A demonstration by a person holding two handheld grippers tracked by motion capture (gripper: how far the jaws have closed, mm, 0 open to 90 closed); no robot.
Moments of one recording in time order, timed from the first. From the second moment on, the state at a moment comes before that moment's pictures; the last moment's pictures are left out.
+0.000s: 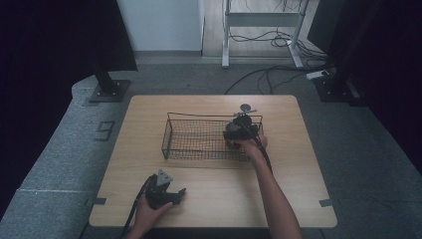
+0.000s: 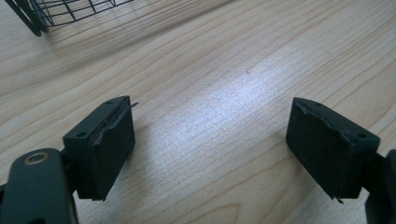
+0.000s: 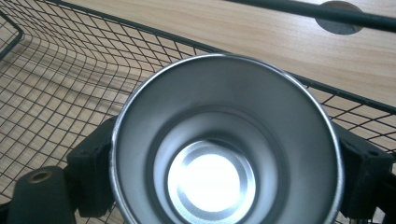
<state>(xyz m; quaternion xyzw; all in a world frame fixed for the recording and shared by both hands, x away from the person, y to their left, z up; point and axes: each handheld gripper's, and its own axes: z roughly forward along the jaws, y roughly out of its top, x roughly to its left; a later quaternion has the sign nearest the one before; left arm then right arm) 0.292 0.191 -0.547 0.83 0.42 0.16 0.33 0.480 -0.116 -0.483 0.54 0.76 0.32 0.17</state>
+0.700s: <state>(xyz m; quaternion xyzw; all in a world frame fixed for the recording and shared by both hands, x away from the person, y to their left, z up) 0.292 0.191 -0.547 0.83 0.42 0.16 0.33 0.485 -0.115 -0.486 0.56 0.77 0.28 0.15</state>
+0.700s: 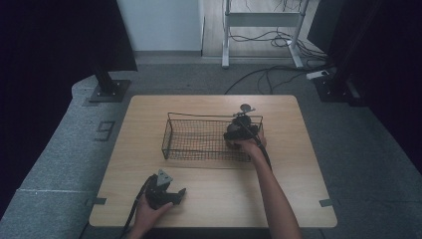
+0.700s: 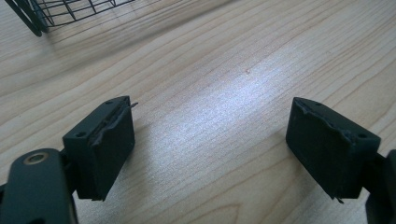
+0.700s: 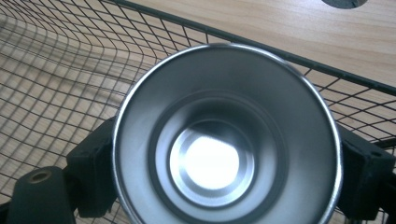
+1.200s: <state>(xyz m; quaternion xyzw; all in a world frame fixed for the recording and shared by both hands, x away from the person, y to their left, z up) 0.292 0.191 -0.547 0.83 0.42 0.16 0.33 0.464 -0.124 -0.456 0.53 0.74 0.36 0.19</state>
